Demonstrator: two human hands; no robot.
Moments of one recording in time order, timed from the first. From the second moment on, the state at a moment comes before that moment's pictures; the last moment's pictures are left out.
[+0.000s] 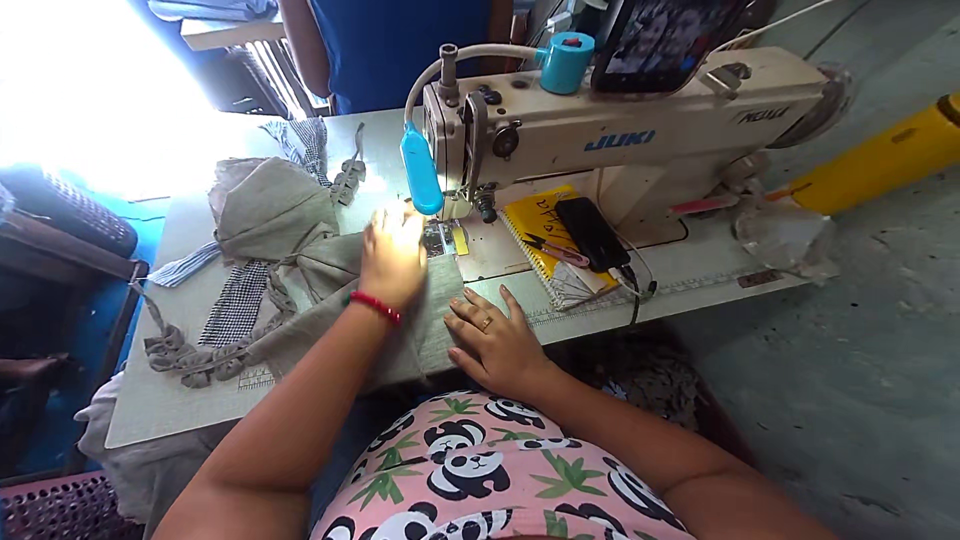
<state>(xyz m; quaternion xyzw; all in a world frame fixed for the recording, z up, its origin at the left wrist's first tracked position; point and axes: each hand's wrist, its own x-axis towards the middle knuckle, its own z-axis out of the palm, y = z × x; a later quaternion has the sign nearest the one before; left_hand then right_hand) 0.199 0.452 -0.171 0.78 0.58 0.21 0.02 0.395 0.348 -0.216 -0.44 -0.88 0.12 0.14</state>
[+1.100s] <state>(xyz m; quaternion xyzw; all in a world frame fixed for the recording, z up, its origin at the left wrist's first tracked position) 0.200 0.452 -0.215 0.80 0.55 0.19 0.14 0.394 0.382 -0.212 -0.51 -0.84 0.12 0.11</state>
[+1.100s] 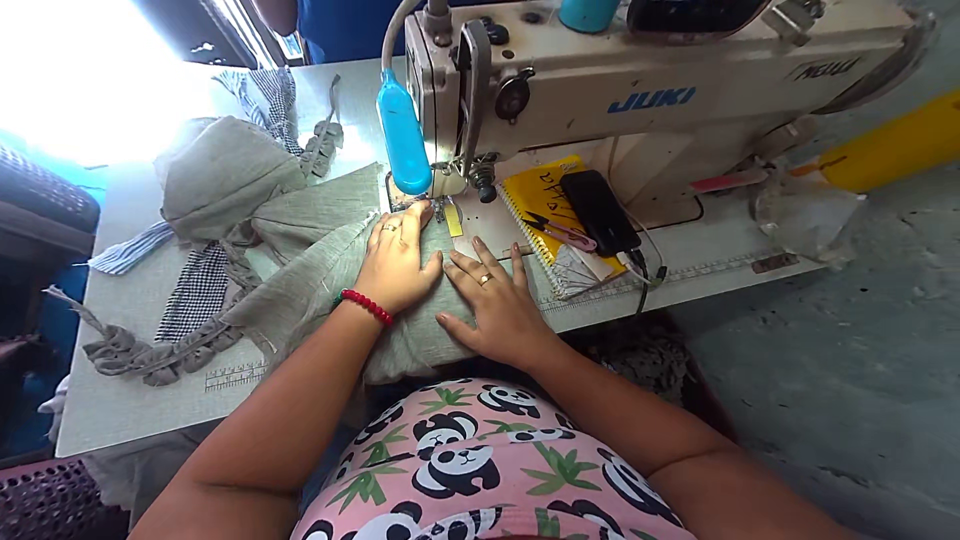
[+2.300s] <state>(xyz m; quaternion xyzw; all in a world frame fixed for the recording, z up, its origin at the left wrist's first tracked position) 0.092 0.473 -0.048 0.64 0.62 0.46 0.00 0.398 0.375 -0.216 -0.42 -0.85 0.09 0.32</state>
